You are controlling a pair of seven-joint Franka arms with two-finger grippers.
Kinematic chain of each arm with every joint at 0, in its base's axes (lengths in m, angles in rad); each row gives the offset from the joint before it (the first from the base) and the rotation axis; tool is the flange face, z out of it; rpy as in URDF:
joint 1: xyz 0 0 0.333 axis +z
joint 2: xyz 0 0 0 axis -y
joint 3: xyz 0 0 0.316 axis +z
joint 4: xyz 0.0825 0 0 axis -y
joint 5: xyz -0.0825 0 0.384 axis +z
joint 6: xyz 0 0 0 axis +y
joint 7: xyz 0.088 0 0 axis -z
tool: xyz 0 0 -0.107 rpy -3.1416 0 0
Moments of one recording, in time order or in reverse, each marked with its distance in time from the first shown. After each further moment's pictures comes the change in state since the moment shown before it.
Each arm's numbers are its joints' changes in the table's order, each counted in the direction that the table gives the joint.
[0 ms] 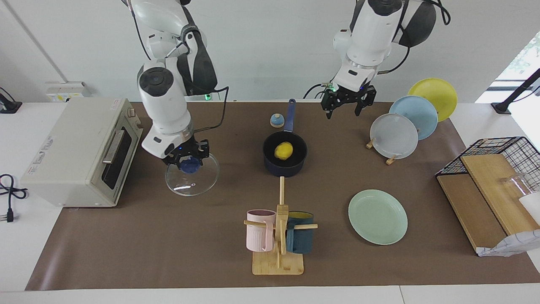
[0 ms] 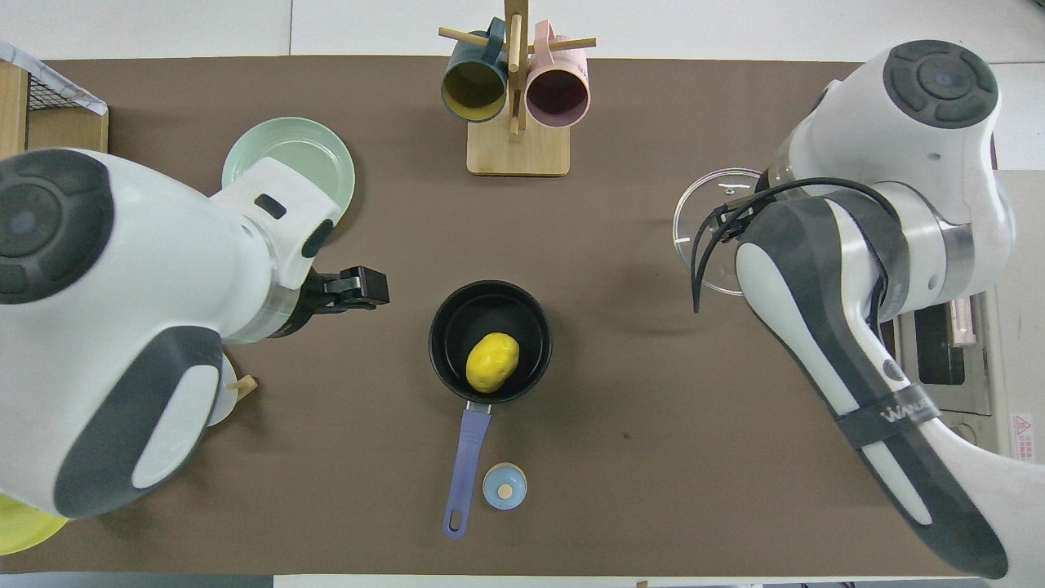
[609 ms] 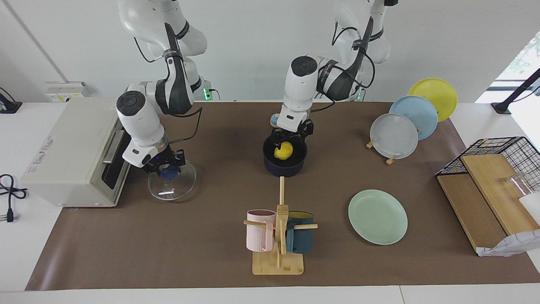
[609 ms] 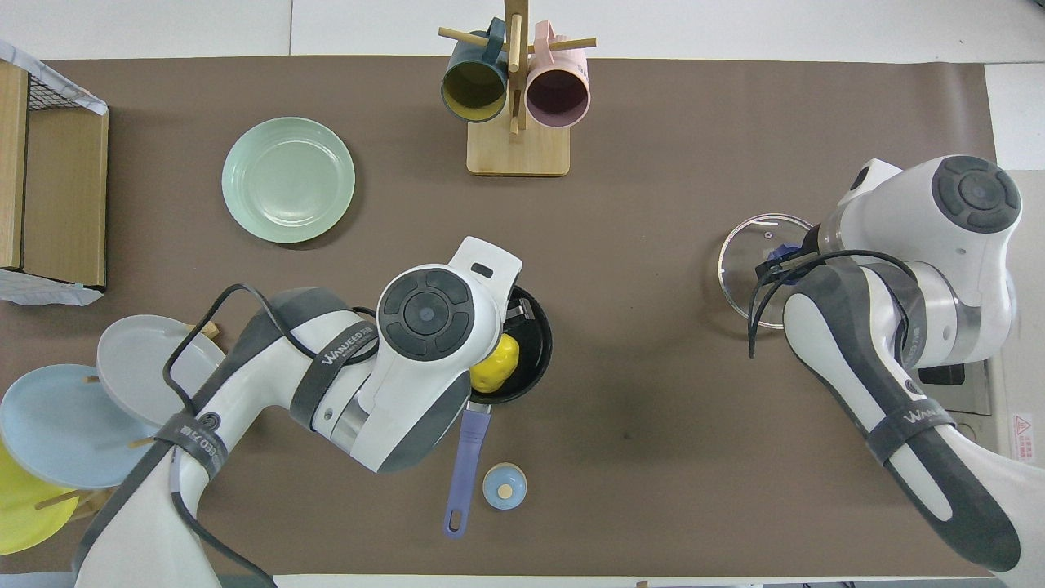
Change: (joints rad) left arm -0.194 -0.252 -0.001 -0.145 0.000 -0.398 -0.336; right arm -0.104 0.076 0.001 -0.353 0.000 -0.293 -0.103
